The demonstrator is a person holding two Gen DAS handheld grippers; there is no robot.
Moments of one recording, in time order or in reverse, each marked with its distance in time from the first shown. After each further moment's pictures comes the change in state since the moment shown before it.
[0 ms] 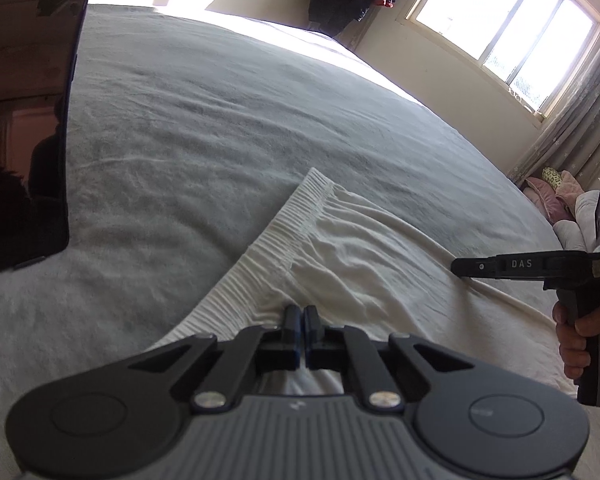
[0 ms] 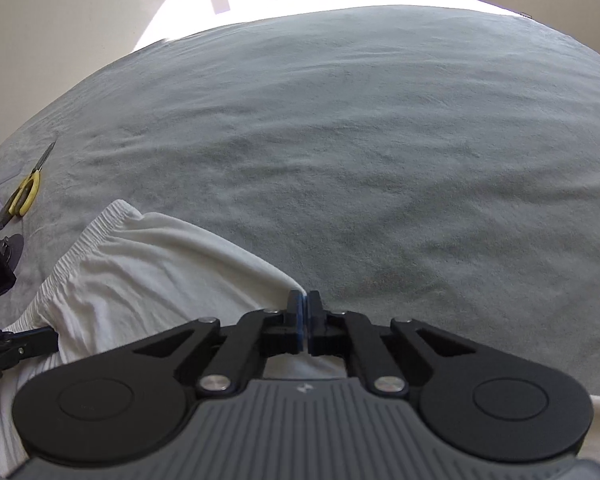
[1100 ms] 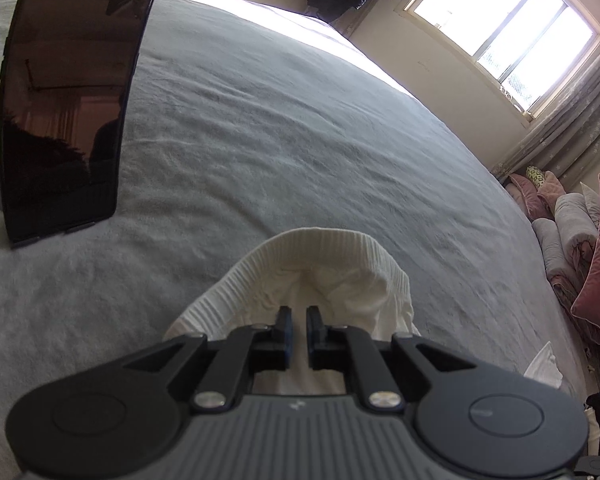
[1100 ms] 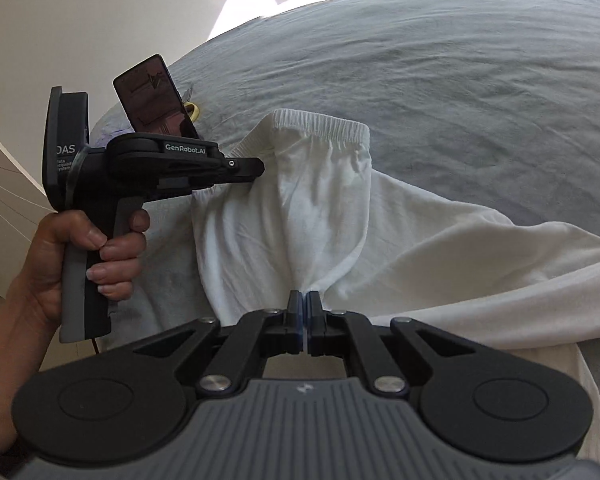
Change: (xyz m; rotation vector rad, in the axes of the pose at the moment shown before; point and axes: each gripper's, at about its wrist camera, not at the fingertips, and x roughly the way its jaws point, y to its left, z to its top) left arm -0.051 0.026 -0.002 -0.059 0.079 -0.071; right arm -0.108 0.130 -0.149 0.081 0.040 0.184
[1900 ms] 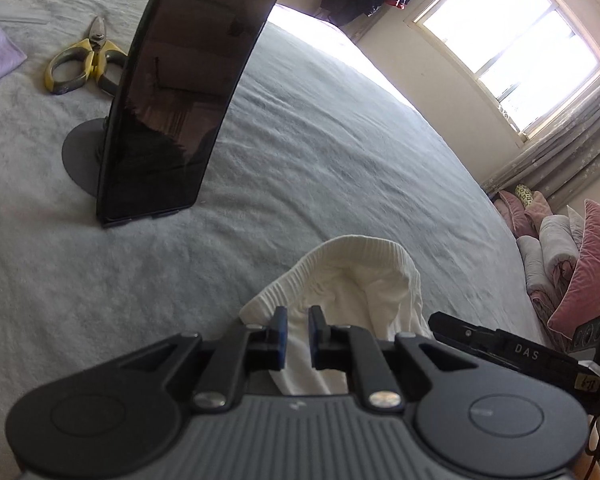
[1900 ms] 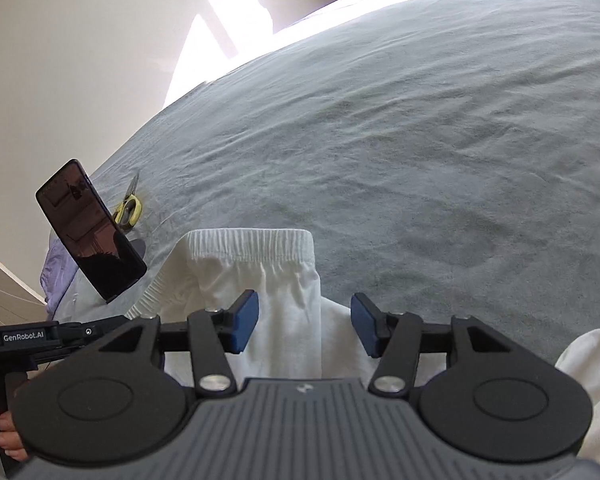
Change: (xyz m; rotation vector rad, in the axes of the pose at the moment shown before) left arm -0.032 0.050 0.002 -0.096 0.009 -0.063; right arm 0.050 -0.054 0.064 0.165 -0.182 -0.020
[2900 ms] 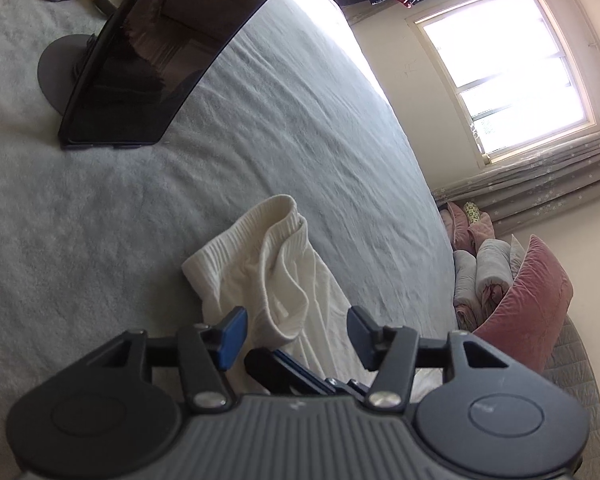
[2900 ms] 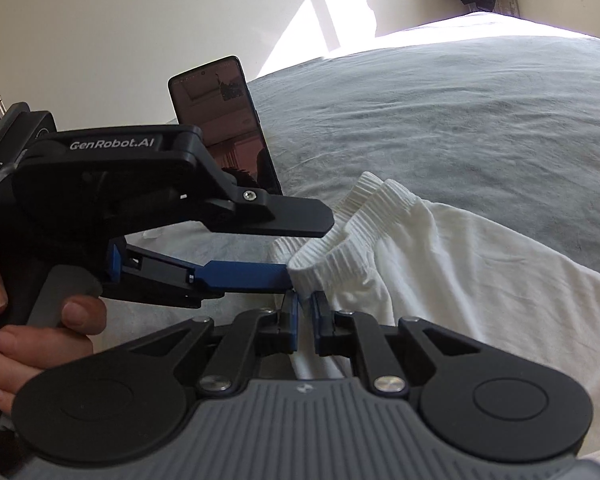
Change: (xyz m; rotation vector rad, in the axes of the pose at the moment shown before) left arm 0.011 -0.001 -0.010 -0.197 0.111 -0.186; right arm 0.024 0.109 -0.086 -0.249 -0.016 0.123
